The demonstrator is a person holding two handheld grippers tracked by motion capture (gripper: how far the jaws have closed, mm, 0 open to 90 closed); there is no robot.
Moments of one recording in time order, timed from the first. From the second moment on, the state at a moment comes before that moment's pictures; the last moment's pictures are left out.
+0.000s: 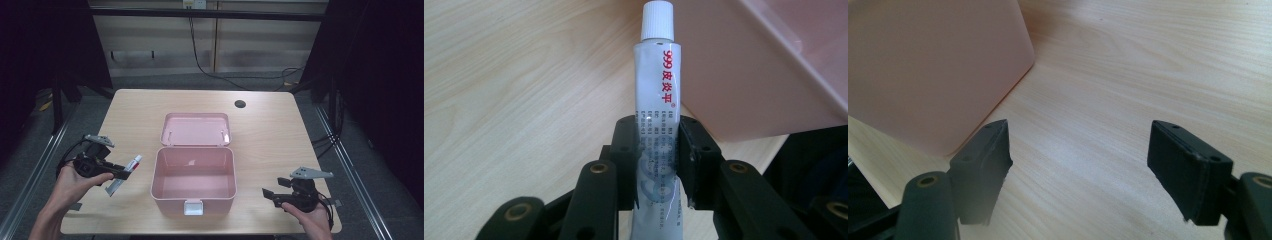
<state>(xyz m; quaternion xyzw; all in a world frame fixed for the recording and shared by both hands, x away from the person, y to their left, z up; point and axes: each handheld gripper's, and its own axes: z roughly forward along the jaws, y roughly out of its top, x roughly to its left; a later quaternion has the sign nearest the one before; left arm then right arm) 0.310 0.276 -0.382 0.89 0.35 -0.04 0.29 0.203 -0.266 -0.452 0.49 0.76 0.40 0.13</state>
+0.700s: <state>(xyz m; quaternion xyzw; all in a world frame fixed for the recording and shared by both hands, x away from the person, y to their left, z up) 0.296 0.266 -0.346 0.90 0.31 -0.05 0.32 0.203 -0.266 -0.452 0.50 0.76 0.40 0.13</state>
